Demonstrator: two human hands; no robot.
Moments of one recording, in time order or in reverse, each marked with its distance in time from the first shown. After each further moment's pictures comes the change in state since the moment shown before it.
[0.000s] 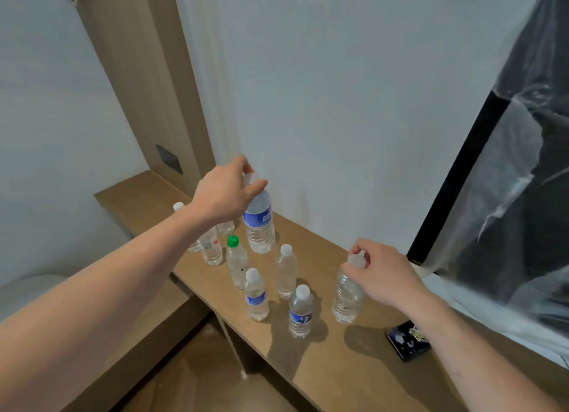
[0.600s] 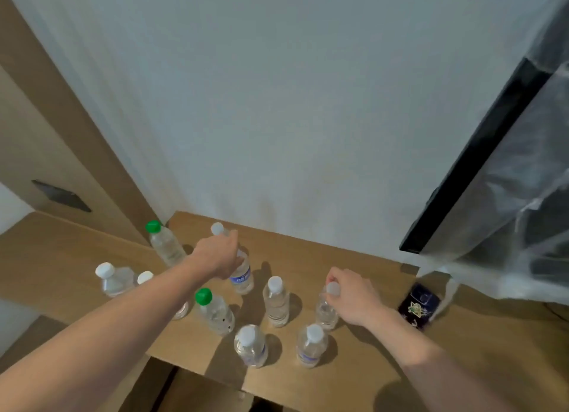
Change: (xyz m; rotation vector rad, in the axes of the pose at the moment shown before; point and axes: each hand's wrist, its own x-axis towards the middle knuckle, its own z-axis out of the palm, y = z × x) left_hand 0.130 -0.104 0.180 0.524 -0.673 0.324; right_hand 0.096 0.007 0.117 -0.077 -0.111 0.365
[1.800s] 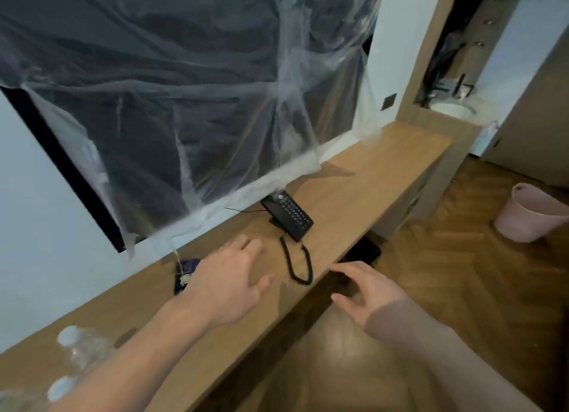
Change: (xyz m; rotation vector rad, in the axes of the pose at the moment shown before) left_hand -0.301 0.396 -0.049 -0.082 0.254 1.251; right_hand -0.502 0.180 -0.009 0.319 0.505 0.730
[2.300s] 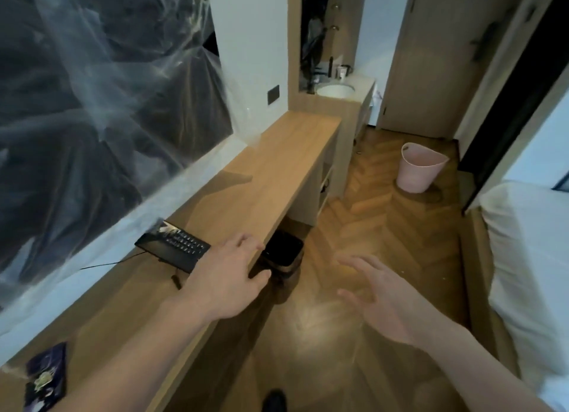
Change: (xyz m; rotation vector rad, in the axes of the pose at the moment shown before) left_hand 0.167 0.222 0.064 -0.038 -0.139 0.295; right_hand -0.070 0.224 -0.105 0.153 0.173 0.290
